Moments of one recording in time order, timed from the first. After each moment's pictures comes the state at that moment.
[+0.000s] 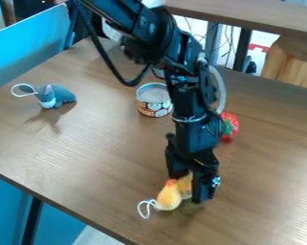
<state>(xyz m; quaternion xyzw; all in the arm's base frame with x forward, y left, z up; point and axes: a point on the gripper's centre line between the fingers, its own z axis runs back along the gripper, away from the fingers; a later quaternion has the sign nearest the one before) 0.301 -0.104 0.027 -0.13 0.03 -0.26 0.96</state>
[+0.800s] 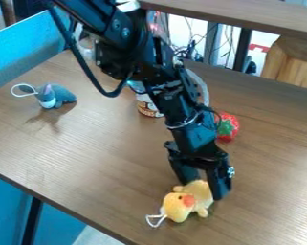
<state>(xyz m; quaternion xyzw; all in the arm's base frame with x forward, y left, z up) 0.309 -0.117 0.031 -0.22 -0.06 -0.13 0.97</state>
